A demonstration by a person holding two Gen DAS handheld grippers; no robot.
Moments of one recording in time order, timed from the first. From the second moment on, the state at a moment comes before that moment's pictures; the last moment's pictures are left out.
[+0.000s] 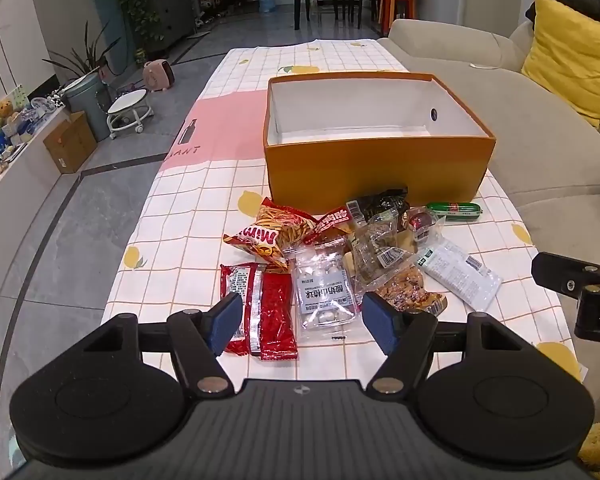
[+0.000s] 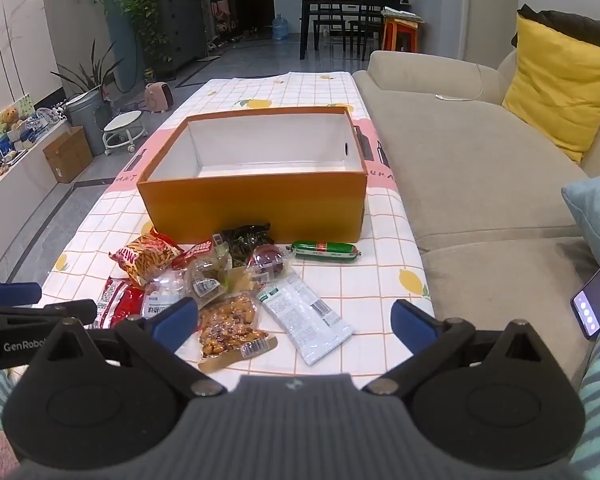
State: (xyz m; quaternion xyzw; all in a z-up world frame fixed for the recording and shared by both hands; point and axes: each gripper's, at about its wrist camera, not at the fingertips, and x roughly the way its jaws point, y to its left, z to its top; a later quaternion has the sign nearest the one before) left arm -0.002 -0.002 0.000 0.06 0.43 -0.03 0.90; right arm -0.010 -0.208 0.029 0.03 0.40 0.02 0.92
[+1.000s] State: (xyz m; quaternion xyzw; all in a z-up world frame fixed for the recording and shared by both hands) left arm -0.001 -0.001 -0.004 0.06 0.43 -0.03 0.90; right arm -0.012 -0.208 0.032 0.02 0.40 0.02 0.92
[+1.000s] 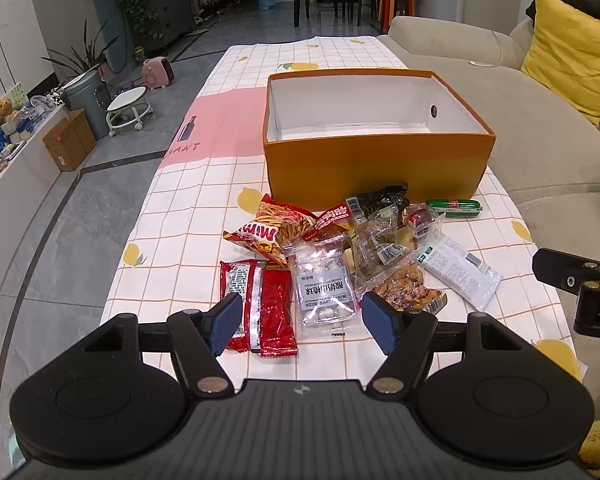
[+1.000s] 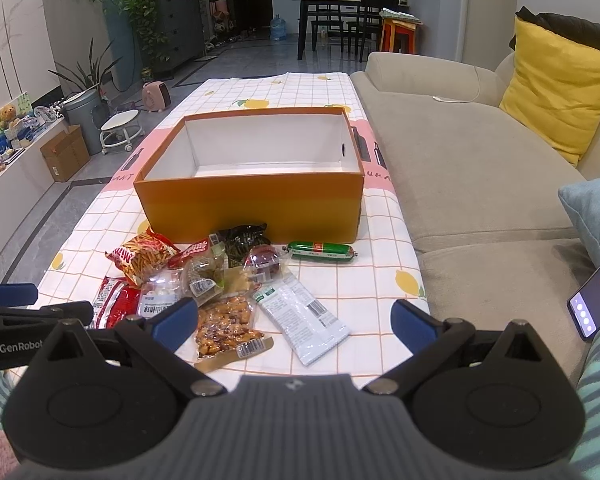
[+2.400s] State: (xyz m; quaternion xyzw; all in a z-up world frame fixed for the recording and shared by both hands) left arm -0.001 -0.003 -0.008 0.06 0.44 -0.03 0.90; right arm -0.009 -0.207 0.028 0.02 0.41 0.01 0.91
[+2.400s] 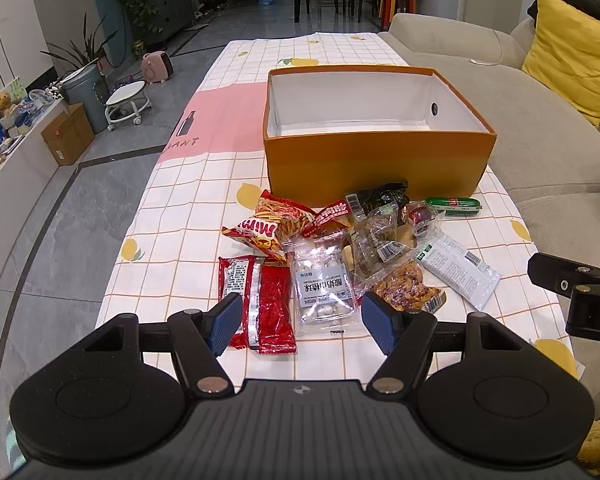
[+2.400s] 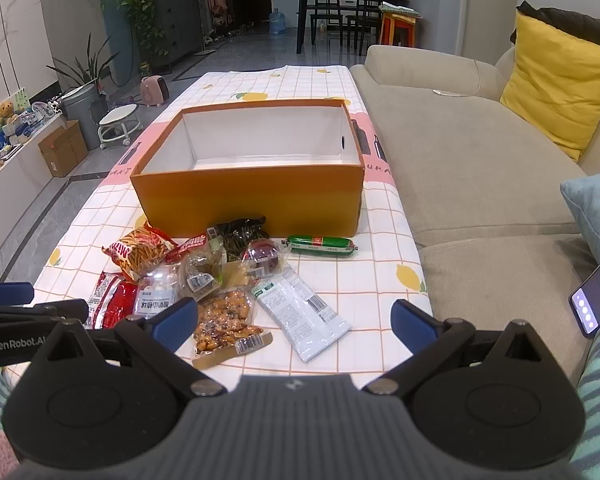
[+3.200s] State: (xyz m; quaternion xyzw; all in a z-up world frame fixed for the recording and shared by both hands) left arm 0.014 0.028 -0.012 -0.05 0.46 -0.06 0.88; right arm 0.004 -0.206 0.007 0.05 0.43 0.05 0.90
